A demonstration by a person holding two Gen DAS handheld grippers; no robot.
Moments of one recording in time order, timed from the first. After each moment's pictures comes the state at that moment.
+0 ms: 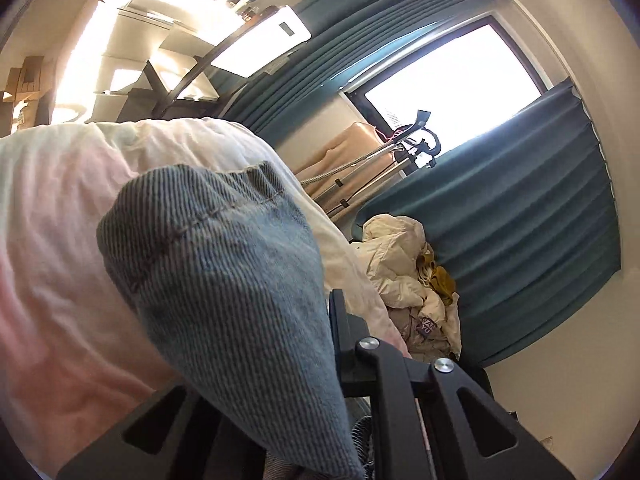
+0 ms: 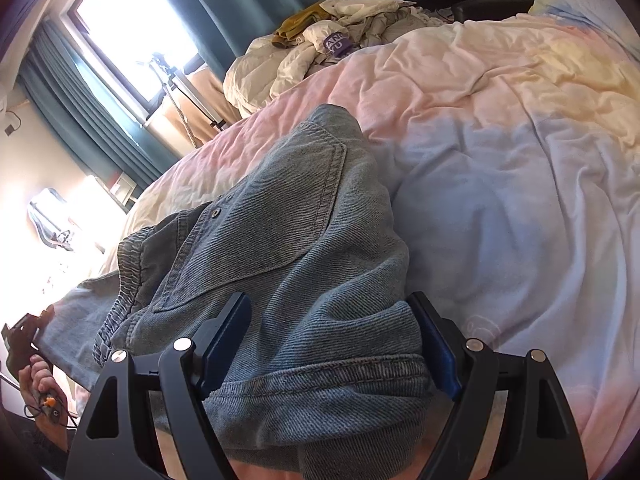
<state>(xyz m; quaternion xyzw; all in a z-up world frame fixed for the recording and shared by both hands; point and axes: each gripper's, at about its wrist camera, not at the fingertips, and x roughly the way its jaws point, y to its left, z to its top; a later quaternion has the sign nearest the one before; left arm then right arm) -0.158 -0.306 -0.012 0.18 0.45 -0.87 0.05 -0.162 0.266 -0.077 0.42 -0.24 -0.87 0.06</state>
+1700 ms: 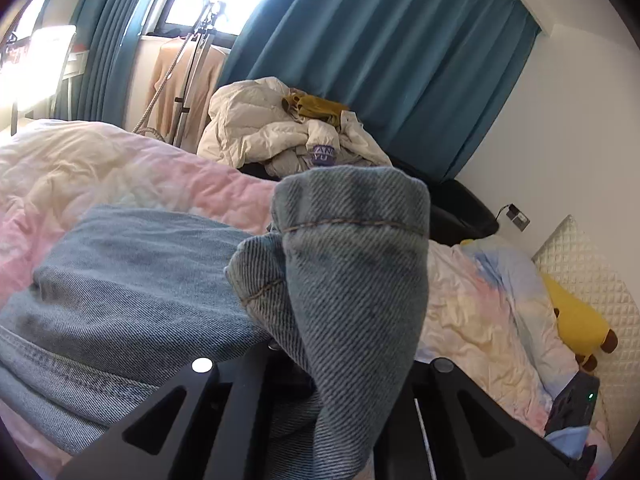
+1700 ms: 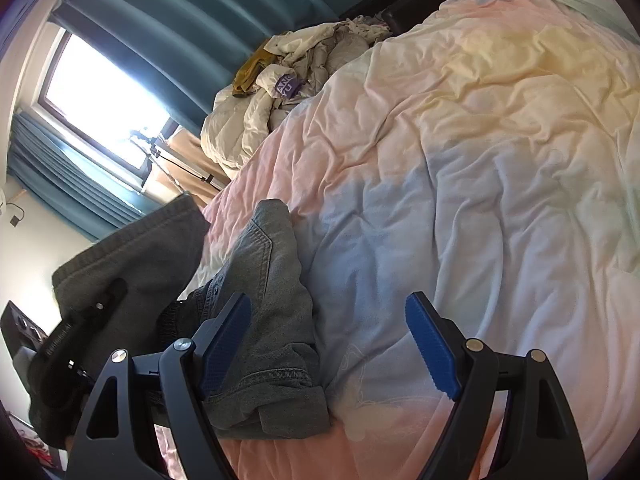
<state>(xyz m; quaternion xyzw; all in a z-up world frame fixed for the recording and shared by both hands) -0.178 0.115 -0.008 0.32 0.18 -0.92 -0.13 -0.129 0.391 -0.032 0.40 -0.35 -0.85 0.03</state>
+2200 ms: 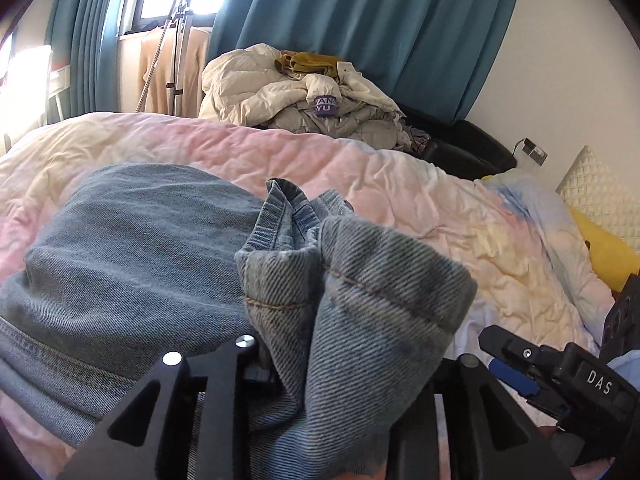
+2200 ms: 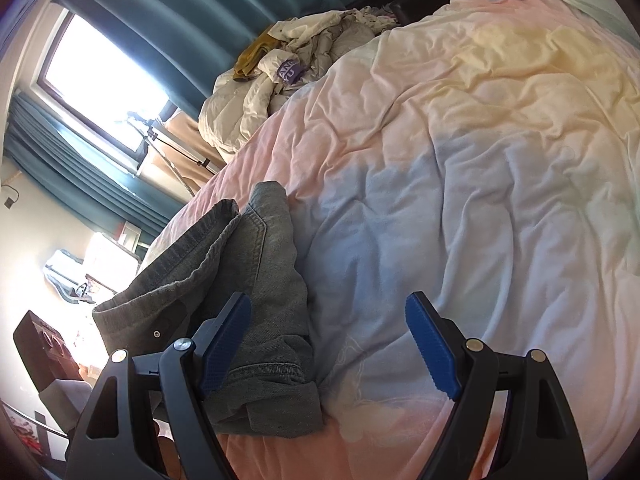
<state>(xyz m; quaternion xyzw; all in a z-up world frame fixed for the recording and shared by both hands) -0.173 0.137 -0.040 0.36 0.09 -0.92 -0.13 -0.136 0.376 -0.041 0.41 -0.33 -0.85 0.04</state>
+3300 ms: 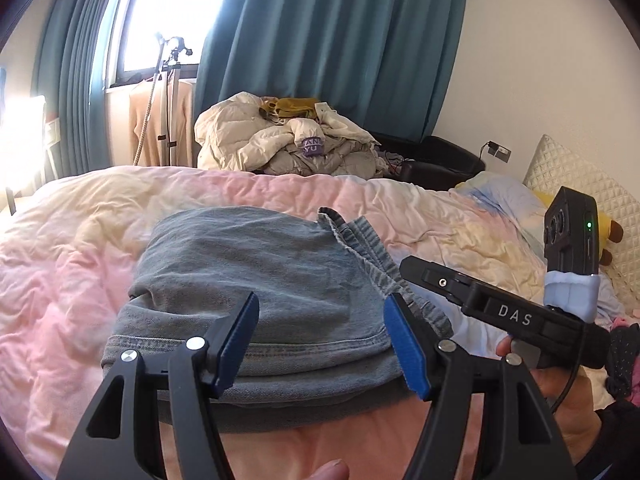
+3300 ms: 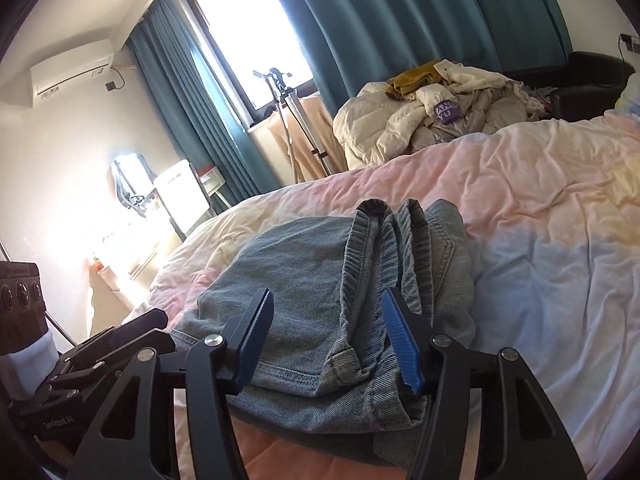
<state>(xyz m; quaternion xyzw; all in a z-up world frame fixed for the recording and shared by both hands) -0.105 0.019 -0.006 0.30 0.06 -0.94 -0.17 -0.125 0.242 -0.004 0.30 -0.16 -0.92 0.21</state>
